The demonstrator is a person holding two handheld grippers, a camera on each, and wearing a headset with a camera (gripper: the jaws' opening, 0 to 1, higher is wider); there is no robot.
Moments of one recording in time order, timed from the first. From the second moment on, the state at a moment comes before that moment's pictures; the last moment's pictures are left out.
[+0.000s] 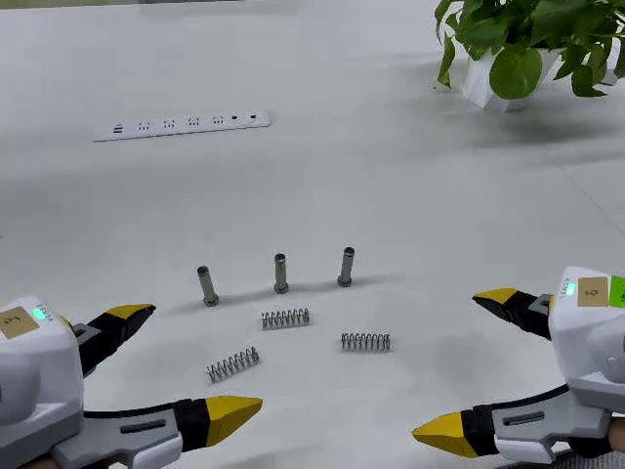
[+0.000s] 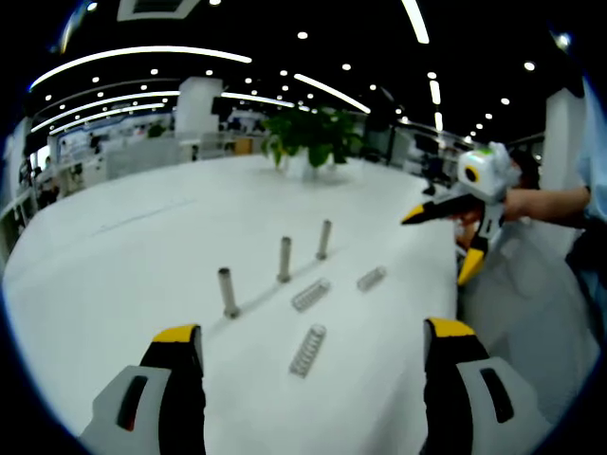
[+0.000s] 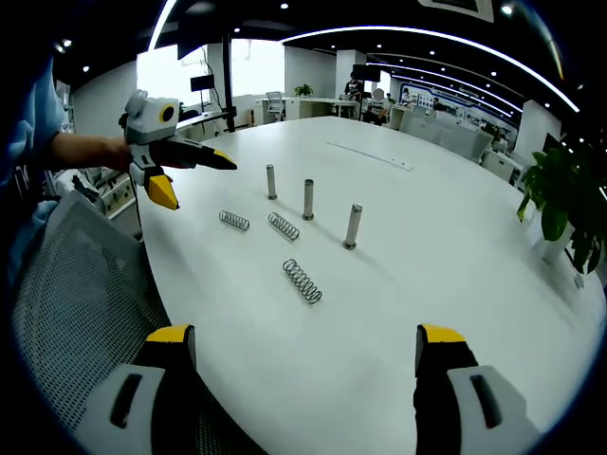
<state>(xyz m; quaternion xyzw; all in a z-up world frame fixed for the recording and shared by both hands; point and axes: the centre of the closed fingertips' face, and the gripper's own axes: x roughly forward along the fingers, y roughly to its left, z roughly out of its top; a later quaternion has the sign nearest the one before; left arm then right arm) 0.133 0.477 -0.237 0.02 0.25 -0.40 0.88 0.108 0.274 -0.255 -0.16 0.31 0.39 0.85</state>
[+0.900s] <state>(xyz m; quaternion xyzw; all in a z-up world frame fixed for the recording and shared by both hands) 0.135 0.473 -0.277 0.17 0.35 -0.47 0.79 0.103 0.268 -0.254 -0.15 0.32 0.38 0.85</state>
